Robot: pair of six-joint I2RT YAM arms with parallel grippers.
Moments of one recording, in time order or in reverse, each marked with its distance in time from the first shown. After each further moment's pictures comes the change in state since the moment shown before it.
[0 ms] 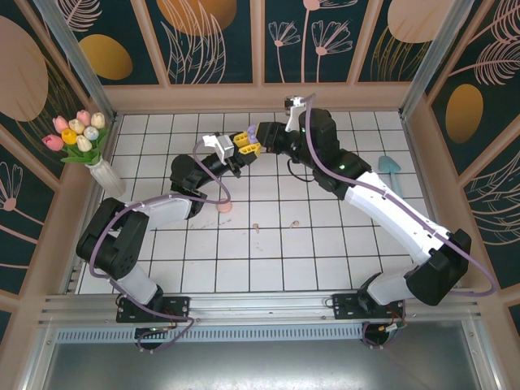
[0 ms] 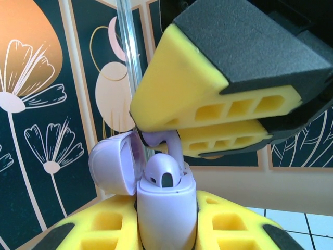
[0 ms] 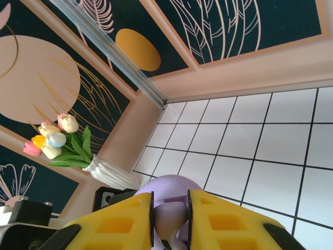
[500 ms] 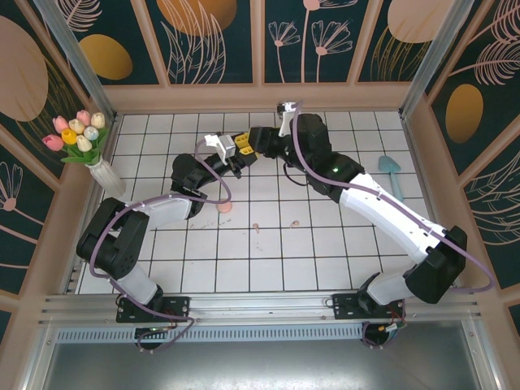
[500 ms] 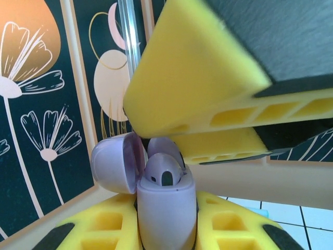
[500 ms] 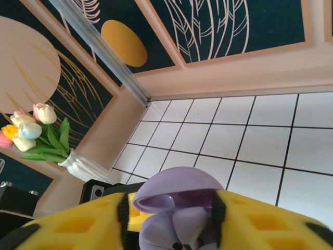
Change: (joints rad) left arm 0.000 0.001 0.000 -0.041 0.000 -0.004; right arm 0.047 0.017 -0.002 -0.013 0.101 -0.078
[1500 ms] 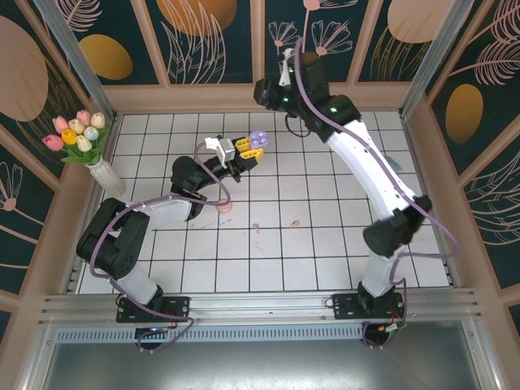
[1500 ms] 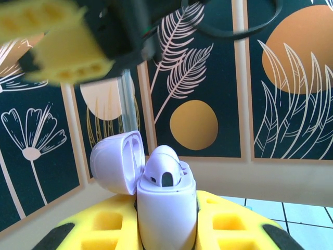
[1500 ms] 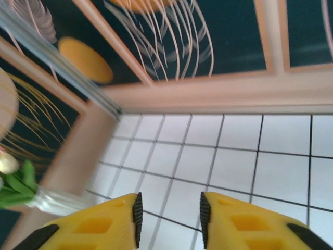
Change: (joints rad) left arm 0.000 0.000 -0.024 0.029 0.048 -0.031; right arm -0.157 0.466 0.814 -0.523 -0.083 -0.056
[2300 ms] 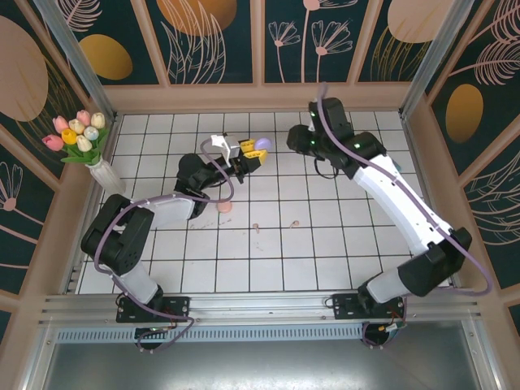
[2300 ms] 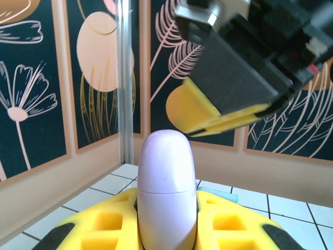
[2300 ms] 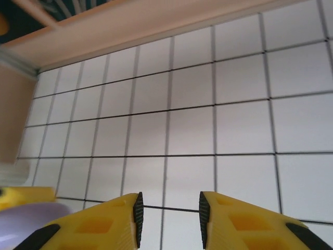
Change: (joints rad) left arm -0.009 0.051 0.029 -0.085 -0.027 -0.080; right arm -0.053 -0.444 -0.676 0.003 0.121 0.111
